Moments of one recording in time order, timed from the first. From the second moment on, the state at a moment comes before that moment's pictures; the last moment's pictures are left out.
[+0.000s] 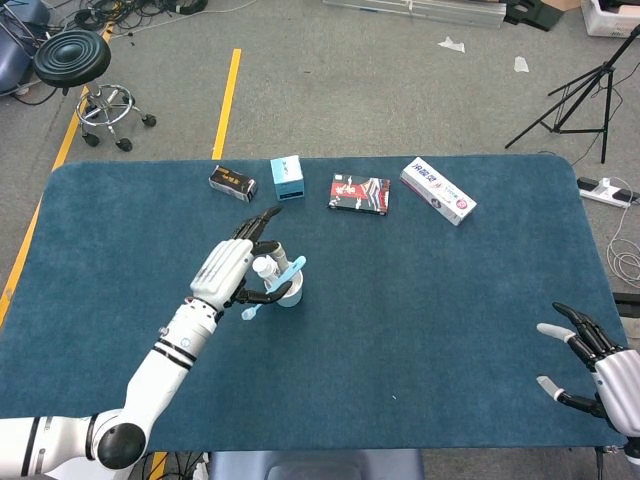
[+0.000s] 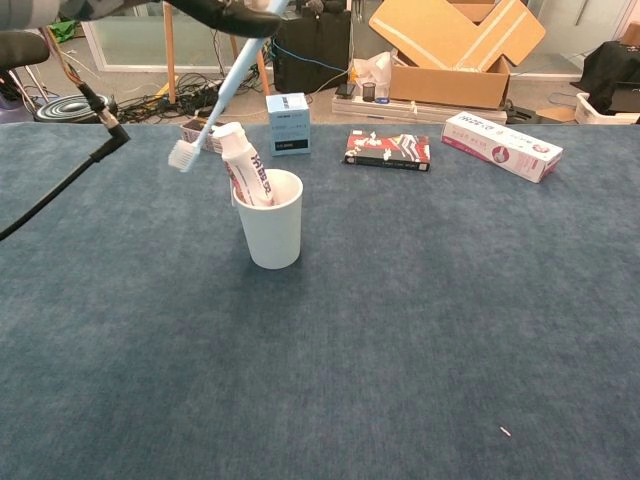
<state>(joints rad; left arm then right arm) -0.85 -1.30 -0.45 -2.09 0.74 1.10 0.27 0.01 -1.08 -0.03 -1.44 -1.77 1.73 0.37</state>
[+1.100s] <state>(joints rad) -0.94 -1.59 -0.51 -1.70 0.76 1.05 -0.06 0.00 -1.07 -0.03 -1.42 -1.75 1.76 0.43</state>
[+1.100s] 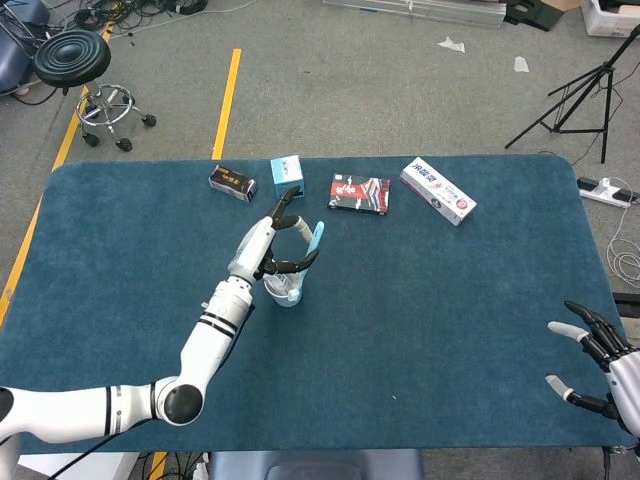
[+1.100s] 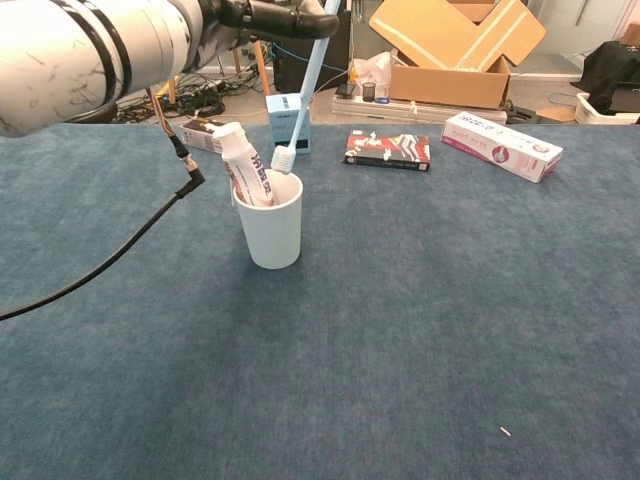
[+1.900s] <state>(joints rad) -0.98 -1.69 -0.51 -1.43 0.84 0.91 -0.21 -0.01 -1.08 -0.03 -1.42 -1.74 1.75 0.43</state>
